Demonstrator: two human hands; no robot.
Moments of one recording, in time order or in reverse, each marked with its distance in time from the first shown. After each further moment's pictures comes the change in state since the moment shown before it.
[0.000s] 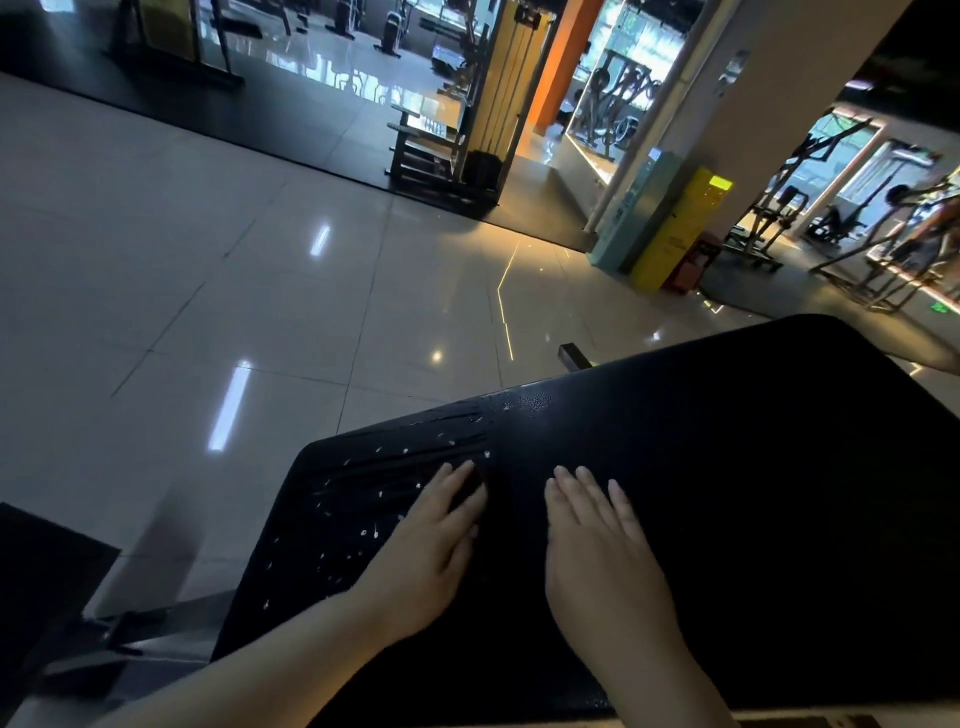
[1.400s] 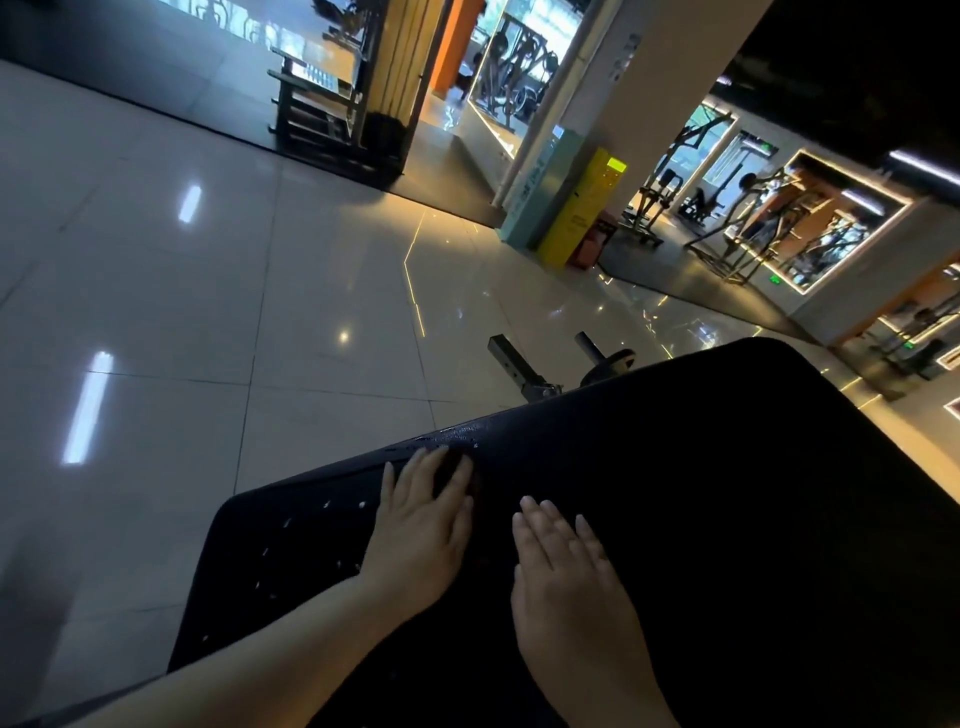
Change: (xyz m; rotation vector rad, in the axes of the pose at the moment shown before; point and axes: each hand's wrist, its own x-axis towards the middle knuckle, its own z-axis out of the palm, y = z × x) left_hand 0.091 -0.016 -0.016 0.246 -0.025 -0.033; right_hand 0.033 -0.023 0.017 -0.129 -0.026 0.084
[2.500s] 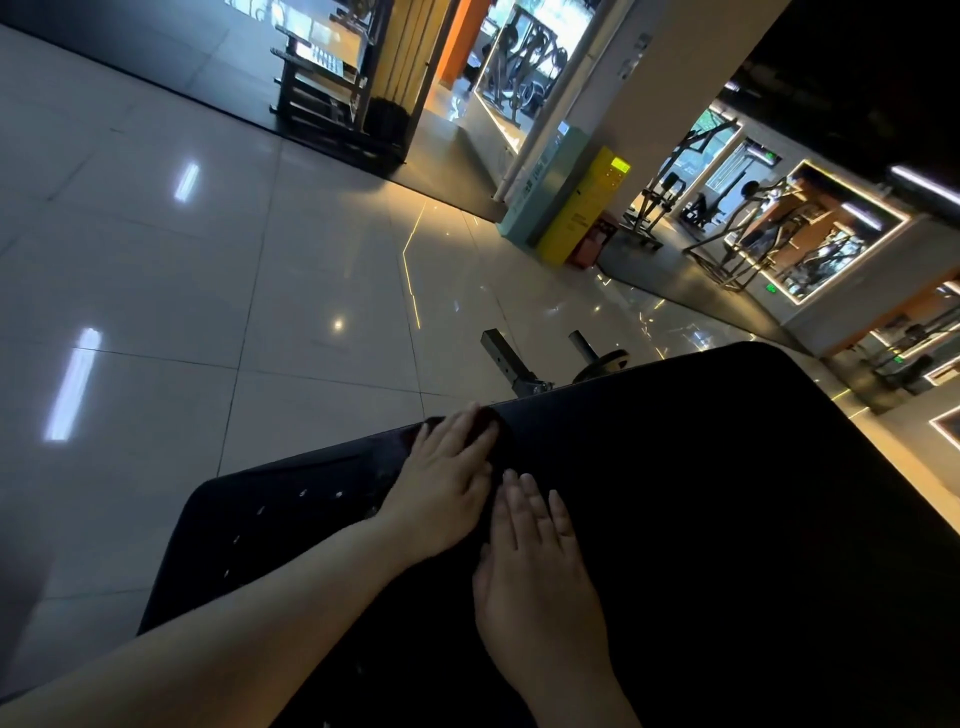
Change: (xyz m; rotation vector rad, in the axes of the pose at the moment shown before) left_hand 0.046 0.019 -0.010 -0.192 -0.040 0.145; right_hand 0.017 -0.011 -0.002 -0.010 -0.041 0.032
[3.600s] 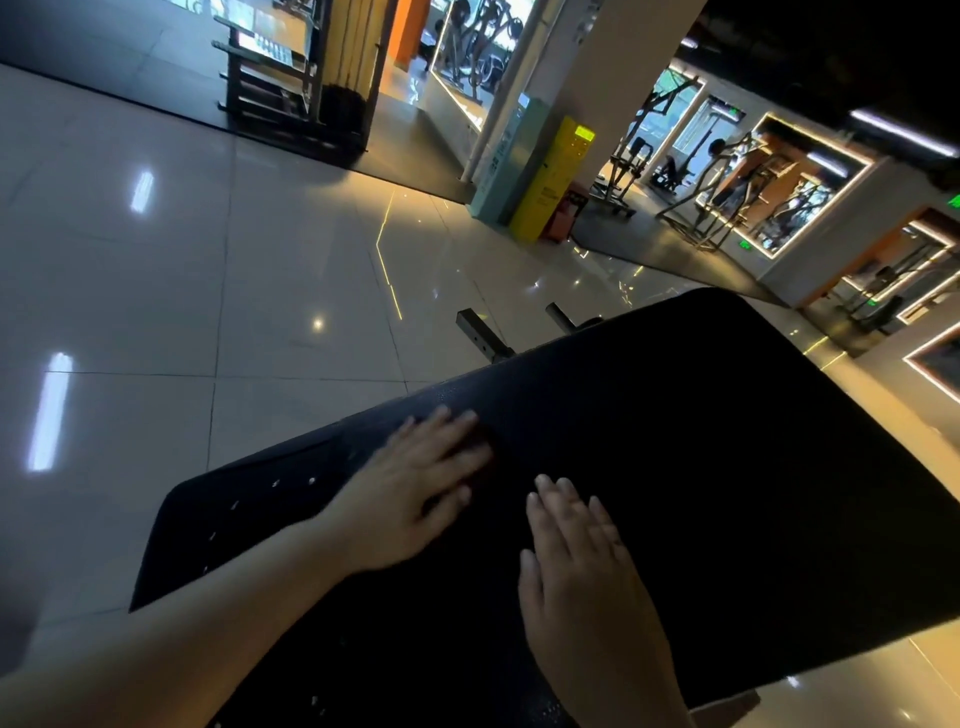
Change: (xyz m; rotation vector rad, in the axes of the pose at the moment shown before) left_hand -0.030 -0.012 -0.006 0.179 -0.088 0.340; right_hand -0.055 0.043 -0.018 0.052 0.111 0.050
